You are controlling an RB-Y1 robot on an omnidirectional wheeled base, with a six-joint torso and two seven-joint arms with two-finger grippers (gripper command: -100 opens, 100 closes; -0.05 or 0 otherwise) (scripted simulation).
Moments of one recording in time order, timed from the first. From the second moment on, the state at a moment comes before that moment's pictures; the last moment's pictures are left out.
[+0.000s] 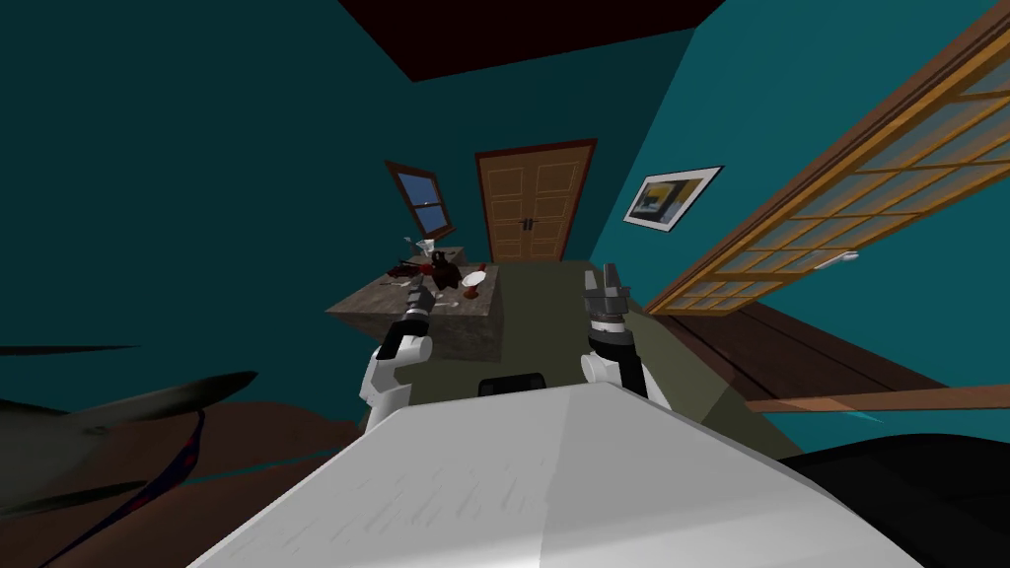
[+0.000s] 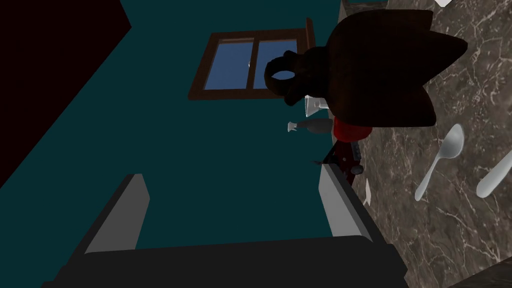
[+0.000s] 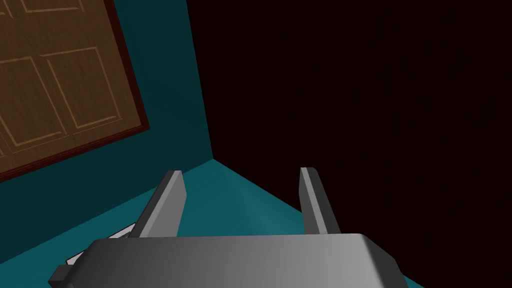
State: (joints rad) left arm 0.14 0.15 0.13 -2.06 0.11 0.21 0.02; right arm 0.52 -0.03 -0.02 -2.23 0.03 -0.58 -0.13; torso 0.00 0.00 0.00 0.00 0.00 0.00
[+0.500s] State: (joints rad) left arm 0.06 0.14 0.15 -1.99 0.10 0.33 0.03; right arm 0.52 -0.03 -0.02 -2.23 0.03 -0.58 -0.13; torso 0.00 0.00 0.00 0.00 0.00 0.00
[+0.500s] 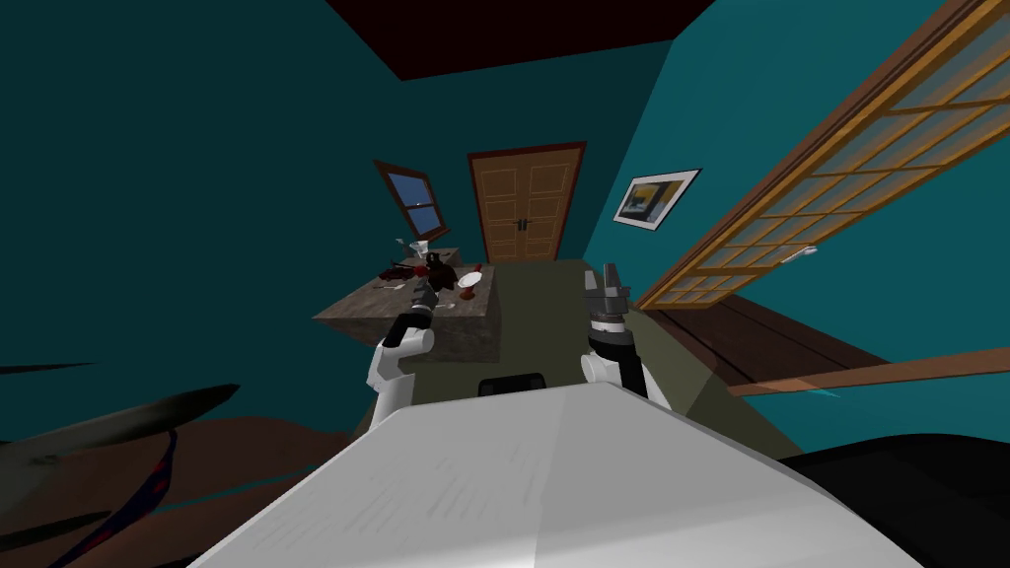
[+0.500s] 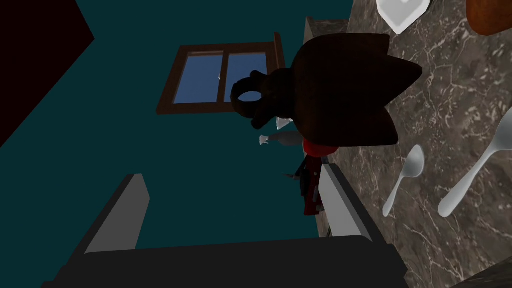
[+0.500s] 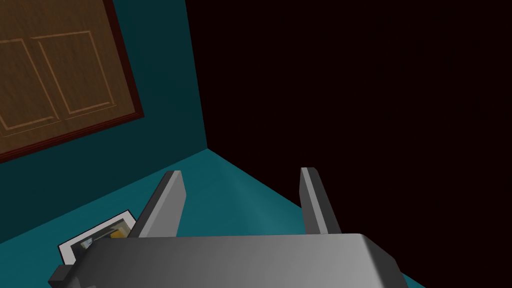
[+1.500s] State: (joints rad) left arm -0.11 0.13 0.21 -1.85 0.07 0.59 0.04; right arm 0.52 -0.03 -0.02 -2.23 0.03 -0.58 -0.13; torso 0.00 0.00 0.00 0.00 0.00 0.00
